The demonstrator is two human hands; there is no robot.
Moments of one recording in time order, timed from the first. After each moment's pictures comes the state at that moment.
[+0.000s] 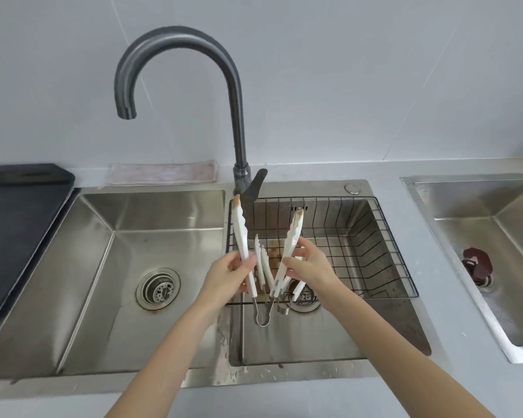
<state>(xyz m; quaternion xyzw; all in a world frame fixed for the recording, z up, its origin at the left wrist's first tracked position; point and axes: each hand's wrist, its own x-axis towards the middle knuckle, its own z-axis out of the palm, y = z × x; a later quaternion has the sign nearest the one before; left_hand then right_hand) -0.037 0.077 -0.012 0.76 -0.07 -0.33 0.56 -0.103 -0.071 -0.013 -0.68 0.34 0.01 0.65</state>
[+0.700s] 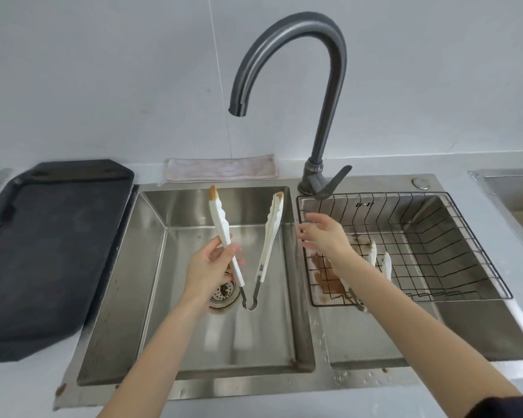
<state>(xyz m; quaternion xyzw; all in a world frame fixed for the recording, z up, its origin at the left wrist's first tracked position) 0.068 0.219 -0.009 0.71 0.02 -0.26 0.65 0.013 0.022 -0.008 -0.67 0.39 -0.02 0.63</state>
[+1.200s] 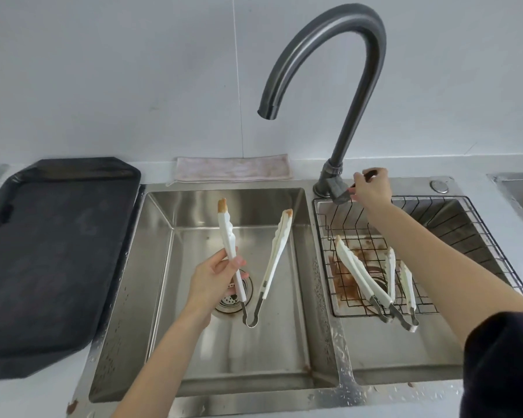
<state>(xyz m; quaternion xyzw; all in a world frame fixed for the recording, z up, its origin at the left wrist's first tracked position) 0.091 0.242 -0.020 0.71 0.02 -0.30 0.64 0.082 -0.044 0.009 -0.69 0.51 -0.15 0.49</state>
